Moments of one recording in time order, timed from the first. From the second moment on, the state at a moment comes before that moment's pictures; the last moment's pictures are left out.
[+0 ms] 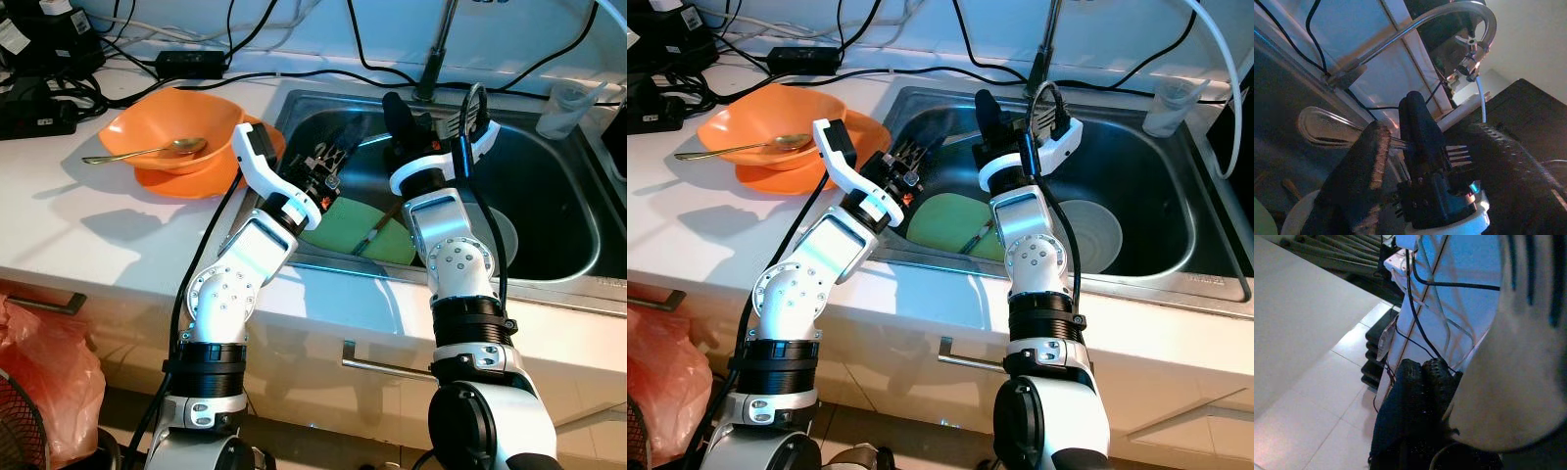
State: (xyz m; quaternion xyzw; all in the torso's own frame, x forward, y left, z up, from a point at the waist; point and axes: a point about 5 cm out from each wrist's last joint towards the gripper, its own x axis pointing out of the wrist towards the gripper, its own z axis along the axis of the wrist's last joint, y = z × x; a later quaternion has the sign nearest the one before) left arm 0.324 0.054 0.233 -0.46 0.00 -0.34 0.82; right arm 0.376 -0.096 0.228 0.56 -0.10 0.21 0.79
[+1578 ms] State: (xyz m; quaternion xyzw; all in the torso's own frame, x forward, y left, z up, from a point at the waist) left arm 0.299 0.068 0.192 -0.22 0.00 -0.33 0.92; right arm 0.379 -0.139 0.151 0.06 -0.01 0.12 0.99
